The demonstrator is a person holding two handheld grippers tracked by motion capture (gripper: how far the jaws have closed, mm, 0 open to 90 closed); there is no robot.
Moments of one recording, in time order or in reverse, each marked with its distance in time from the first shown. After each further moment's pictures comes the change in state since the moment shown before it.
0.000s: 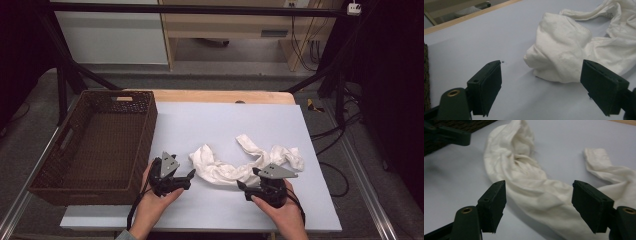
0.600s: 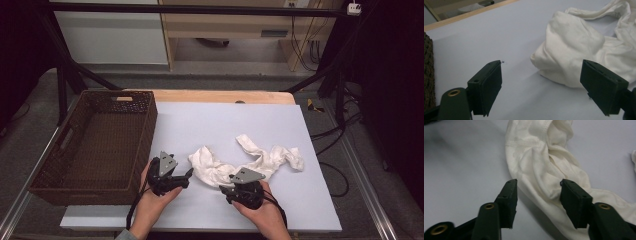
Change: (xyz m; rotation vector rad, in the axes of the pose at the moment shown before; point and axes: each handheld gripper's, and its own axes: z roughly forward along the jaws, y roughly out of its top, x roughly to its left) left arm 0.004 -0.001 0.001 0.002 0.019 -0.024; right arm 0.037 0.001 0.045 0.116 0.047 -0.170
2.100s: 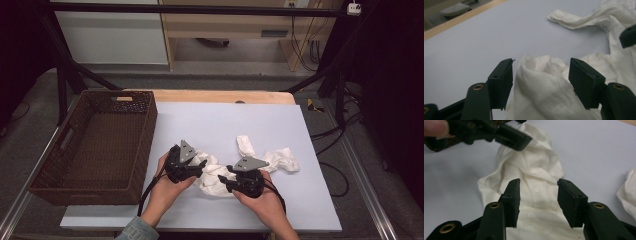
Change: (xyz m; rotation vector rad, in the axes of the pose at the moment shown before) left arm -0.017 0.036 0.034 0.082 -0.085 0.097; right arm -0.019 0.027 -0.003 -0.064 0.055 0.046
